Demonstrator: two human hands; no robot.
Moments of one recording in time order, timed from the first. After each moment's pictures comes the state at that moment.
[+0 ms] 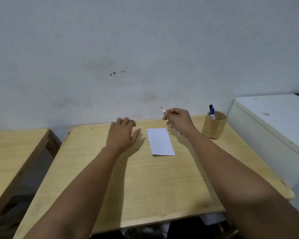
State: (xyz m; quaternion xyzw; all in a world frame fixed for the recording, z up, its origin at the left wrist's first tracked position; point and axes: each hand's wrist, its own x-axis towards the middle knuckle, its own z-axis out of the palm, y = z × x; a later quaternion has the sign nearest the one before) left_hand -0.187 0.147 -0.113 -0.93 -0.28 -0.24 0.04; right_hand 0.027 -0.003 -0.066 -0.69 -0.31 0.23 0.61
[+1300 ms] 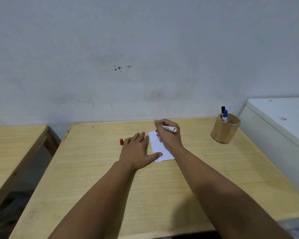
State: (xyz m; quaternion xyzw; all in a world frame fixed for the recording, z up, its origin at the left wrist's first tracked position) left_hand -0.172 0.110 -0.154 -0.94 -0.31 -0.08 -0.09; right_hand -0.020 0.042 -0.130 -0.68 -0.30 0.20 0.63
